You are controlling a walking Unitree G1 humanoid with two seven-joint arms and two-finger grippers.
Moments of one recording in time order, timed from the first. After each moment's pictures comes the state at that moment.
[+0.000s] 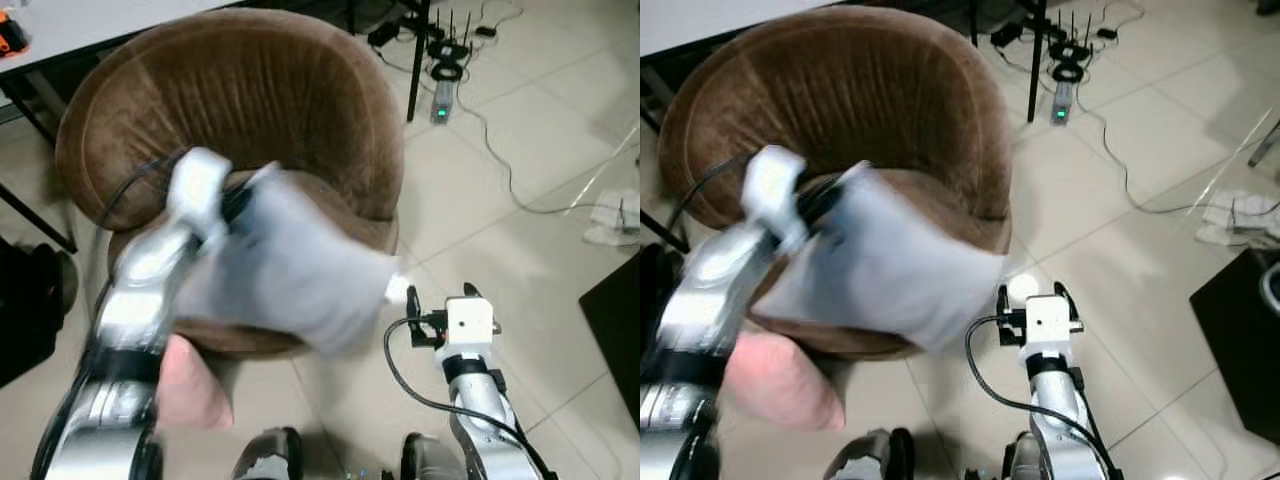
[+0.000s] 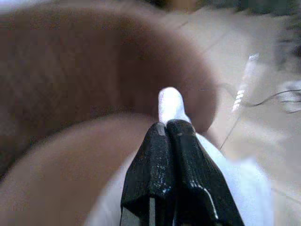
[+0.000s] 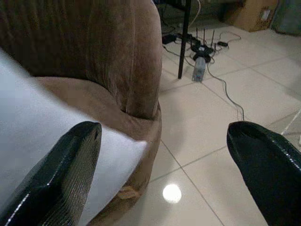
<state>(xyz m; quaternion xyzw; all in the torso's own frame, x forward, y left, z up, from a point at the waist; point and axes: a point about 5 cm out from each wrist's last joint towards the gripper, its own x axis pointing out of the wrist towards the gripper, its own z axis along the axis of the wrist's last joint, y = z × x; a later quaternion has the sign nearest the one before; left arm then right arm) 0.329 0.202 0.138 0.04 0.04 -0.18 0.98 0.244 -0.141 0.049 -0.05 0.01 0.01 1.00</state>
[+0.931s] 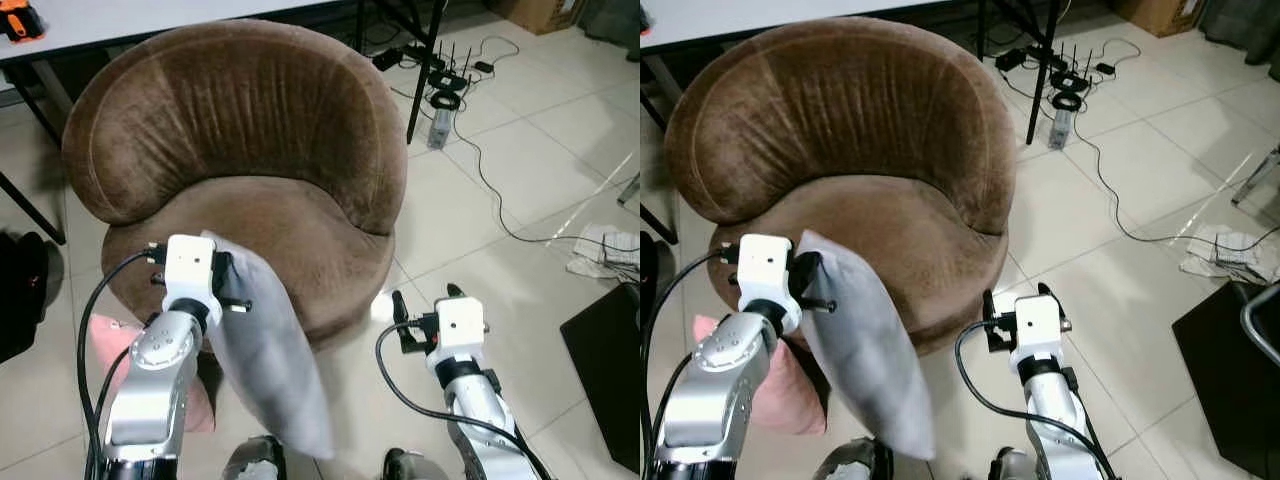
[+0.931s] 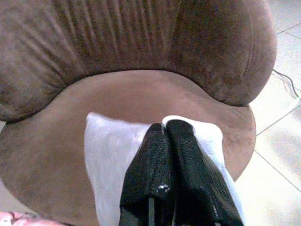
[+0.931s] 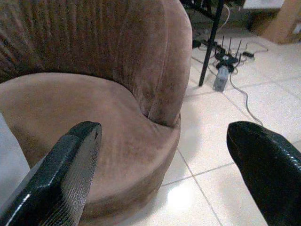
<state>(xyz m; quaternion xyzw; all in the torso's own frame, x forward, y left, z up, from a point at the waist) 0.273 0.176 0.115 0.04 0.10 -0.05 0.99 0.237 -0.135 0.053 -0.04 0.04 0.05 1.00</state>
